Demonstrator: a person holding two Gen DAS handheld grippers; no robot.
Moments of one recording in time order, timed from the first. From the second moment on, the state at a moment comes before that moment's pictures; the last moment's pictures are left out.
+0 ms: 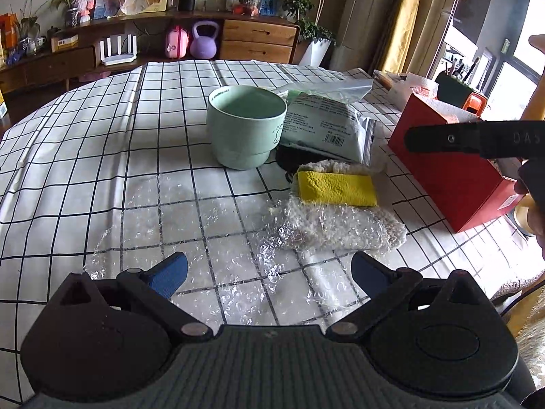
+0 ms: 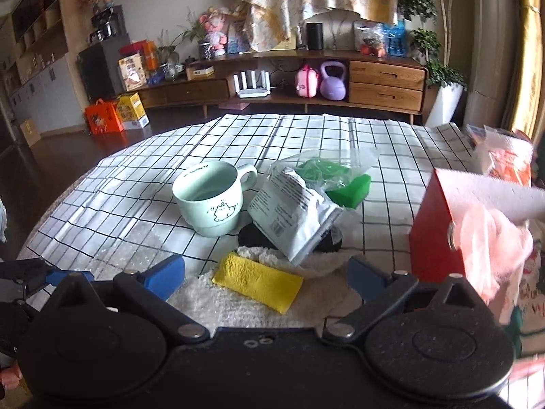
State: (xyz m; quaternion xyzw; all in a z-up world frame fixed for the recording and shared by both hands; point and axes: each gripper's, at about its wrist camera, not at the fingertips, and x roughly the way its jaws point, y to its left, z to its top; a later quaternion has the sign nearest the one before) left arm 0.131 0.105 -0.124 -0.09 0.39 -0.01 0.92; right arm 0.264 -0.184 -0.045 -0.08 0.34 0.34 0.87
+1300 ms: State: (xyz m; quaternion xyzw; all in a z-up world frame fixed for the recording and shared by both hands) left arm 0.149 0.105 -0.162 -0.02 0.38 0.05 0.92; right arm 0.345 -0.094 -0.114 -0.35 0.28 0.36 0.82
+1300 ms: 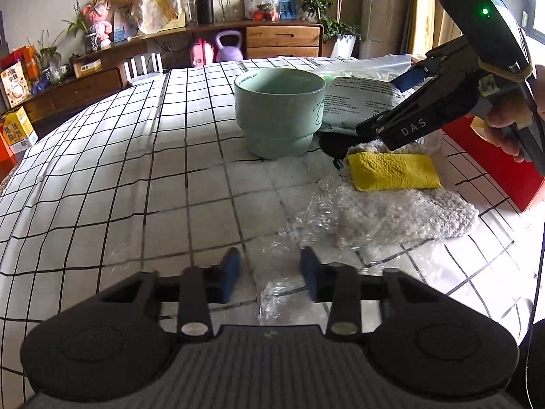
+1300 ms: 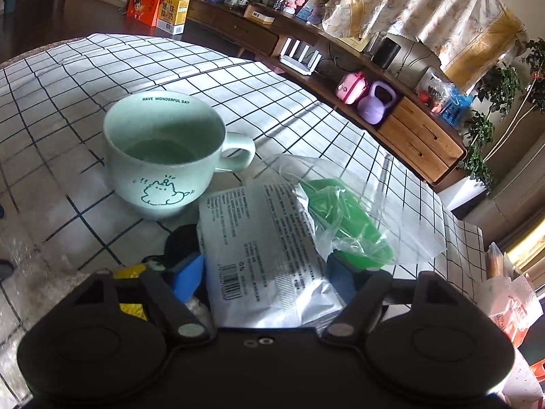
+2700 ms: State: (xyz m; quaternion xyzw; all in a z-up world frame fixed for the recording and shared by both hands) left arm 0.112 0.082 -0.060 -0.10 0.29 0.02 0.95; right arm 0.251 -0.223 -0.007 -0.09 0.29 0.33 0.89
